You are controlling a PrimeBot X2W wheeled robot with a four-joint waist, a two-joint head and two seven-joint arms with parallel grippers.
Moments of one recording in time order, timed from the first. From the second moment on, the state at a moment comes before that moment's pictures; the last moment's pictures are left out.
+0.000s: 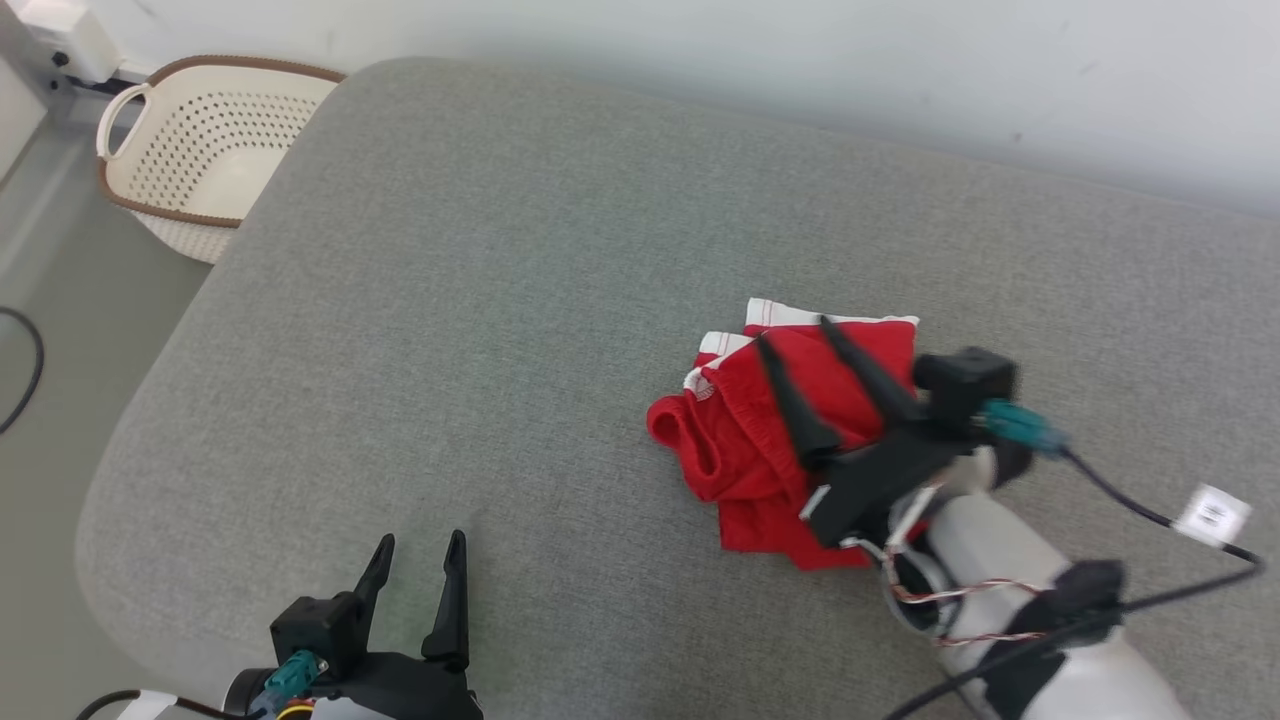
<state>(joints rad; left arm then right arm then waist) -0.33 0.05 -0.23 0.46 -0.31 0.07 -0.26 -0.68 -0.20 0.74 0.60 0.61 0.13 -0.26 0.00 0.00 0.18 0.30</state>
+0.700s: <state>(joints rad) -0.33 0.05 -0.24 0.44 -0.30 0.07 -0.26 -0.43 -0.24 0.37 0.58 0.58 0.13 -0.26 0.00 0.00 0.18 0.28</state>
